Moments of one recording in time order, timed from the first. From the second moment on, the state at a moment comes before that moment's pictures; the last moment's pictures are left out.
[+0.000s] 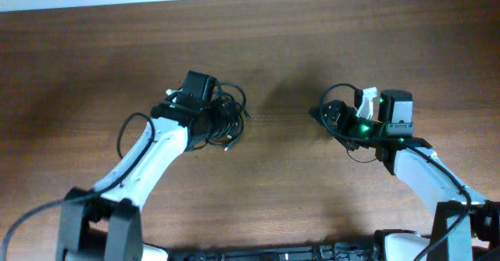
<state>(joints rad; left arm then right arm) -0.36 1.61 1.05 -0.66 -0.02 -0.89 -0.06 1.42 0.56 -0.01 -0.76 0.70</state>
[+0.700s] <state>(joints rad) -0.43 1.65 1.14 -0.89 -0.05 -0.34 -0.05 1.42 0.56 -0.05 -0.68 0.65</state>
